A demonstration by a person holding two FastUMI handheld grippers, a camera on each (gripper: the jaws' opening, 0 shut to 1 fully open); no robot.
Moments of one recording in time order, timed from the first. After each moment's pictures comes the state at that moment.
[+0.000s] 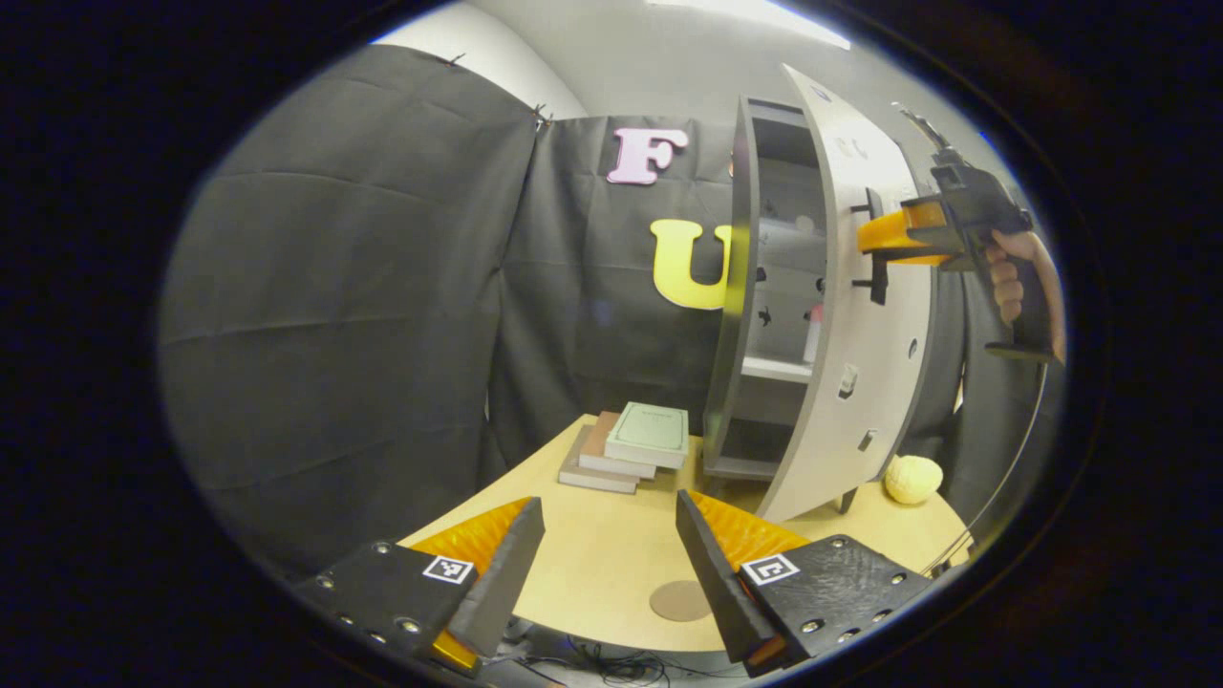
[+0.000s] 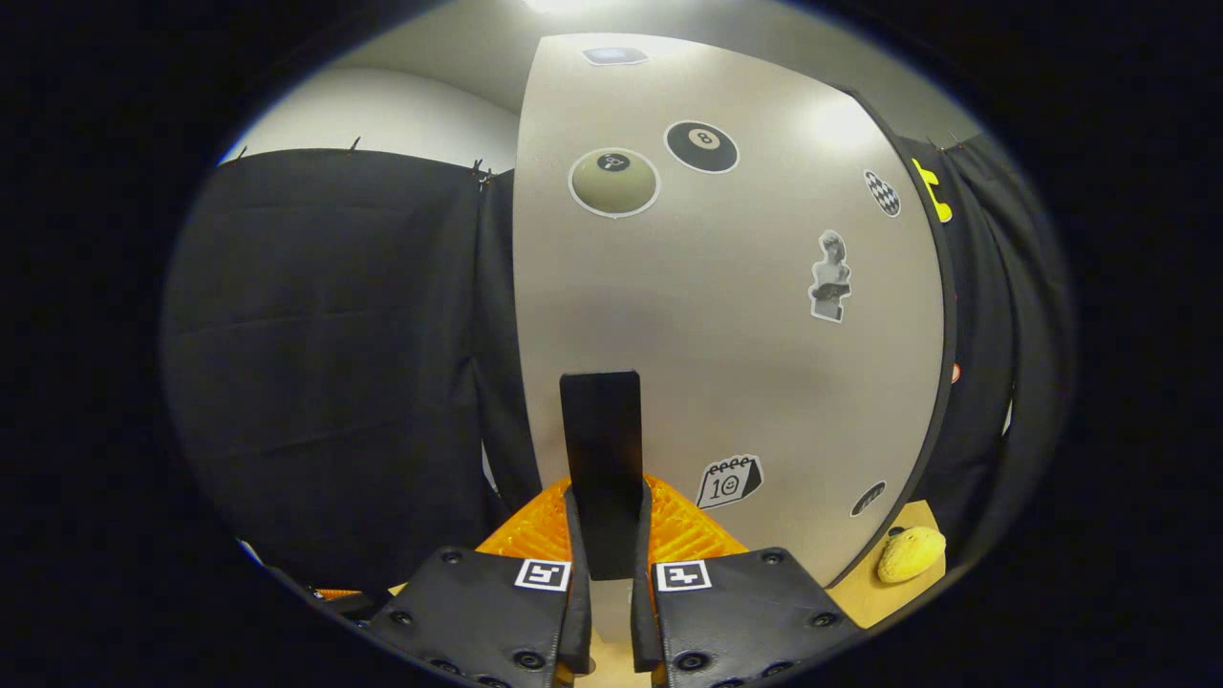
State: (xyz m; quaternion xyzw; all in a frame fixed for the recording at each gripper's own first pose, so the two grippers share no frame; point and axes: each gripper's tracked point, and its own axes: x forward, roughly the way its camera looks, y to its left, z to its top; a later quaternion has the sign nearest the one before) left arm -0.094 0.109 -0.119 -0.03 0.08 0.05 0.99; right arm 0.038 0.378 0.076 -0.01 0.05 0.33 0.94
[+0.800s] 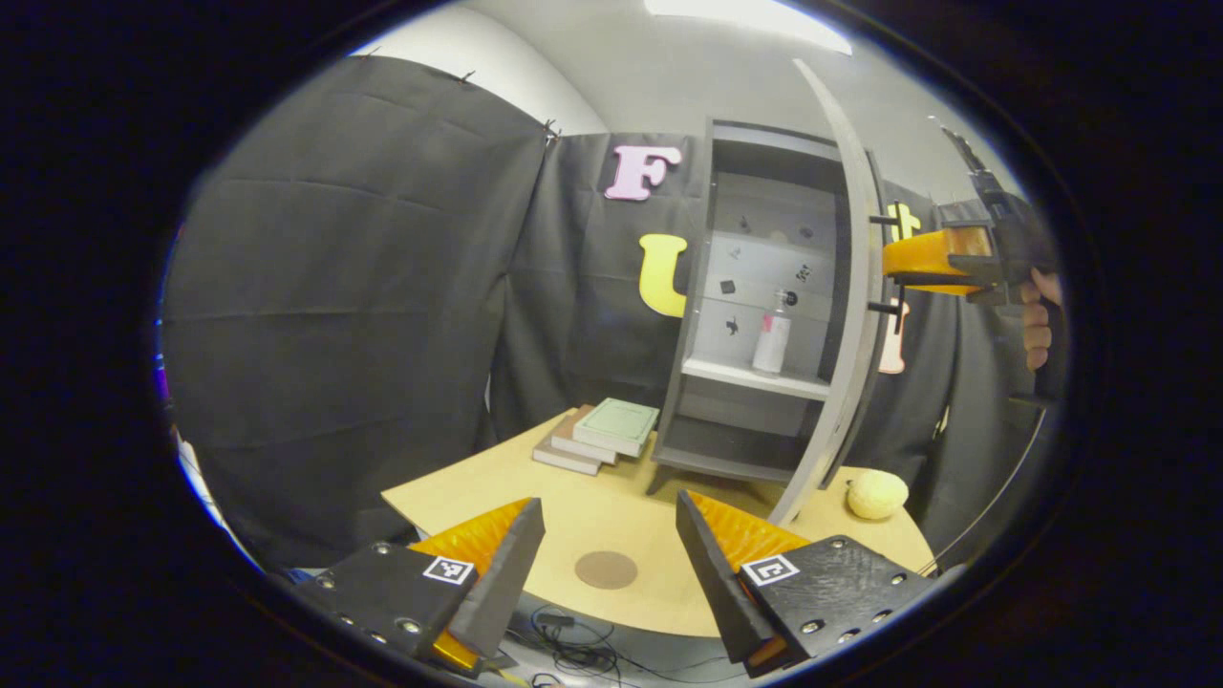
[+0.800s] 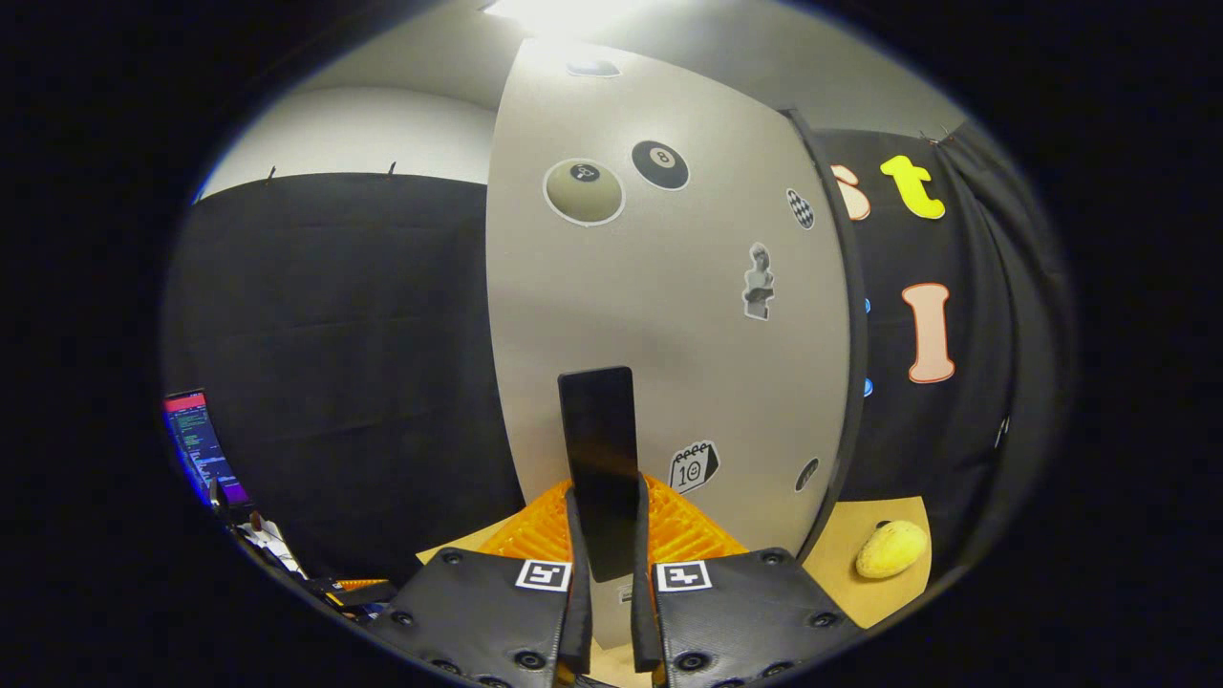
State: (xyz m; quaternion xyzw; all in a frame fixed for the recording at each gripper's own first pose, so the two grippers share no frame) left arm -0.186 -0.017 -0.123 -0.05 0.08 0.07 0.99; right arm 0.046 0.368 0.081 0.00 0.05 0.38 0.92
